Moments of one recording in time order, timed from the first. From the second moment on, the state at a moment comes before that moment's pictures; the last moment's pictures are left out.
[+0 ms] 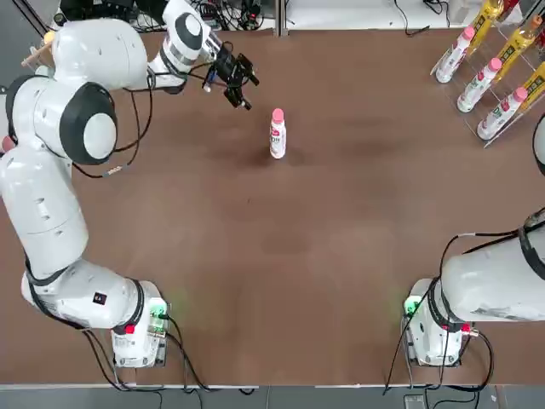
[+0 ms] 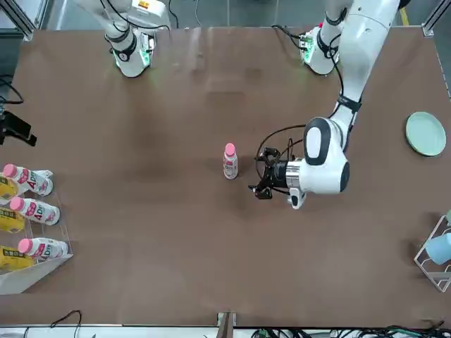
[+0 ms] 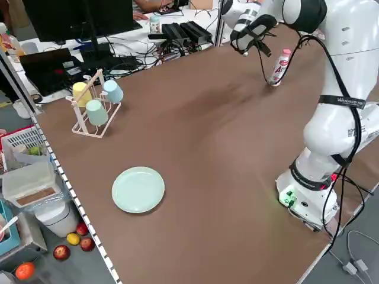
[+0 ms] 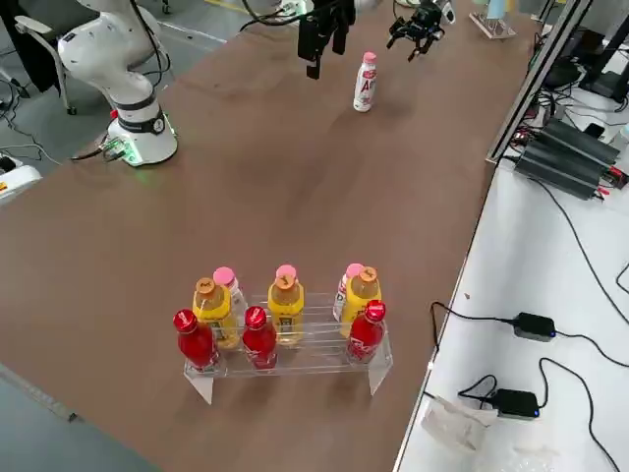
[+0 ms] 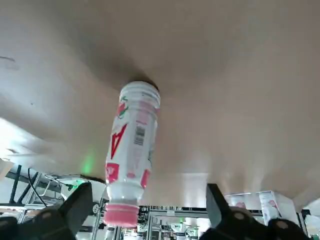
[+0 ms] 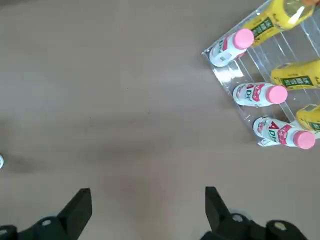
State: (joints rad) left arm -0.25 0.56 -0.20 -1.71 -0.90 2.08 -1.17; right arm -0.10 0.16 0.04 -1.29 0.02 1.45 -0.01
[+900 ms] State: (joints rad) left arm -0.23 0.58 -0.27 -1.81 -0.89 2.23 -1.16; right arm -0.02 0.19 0.04 -1.30 -0.02 1.40 -0.01
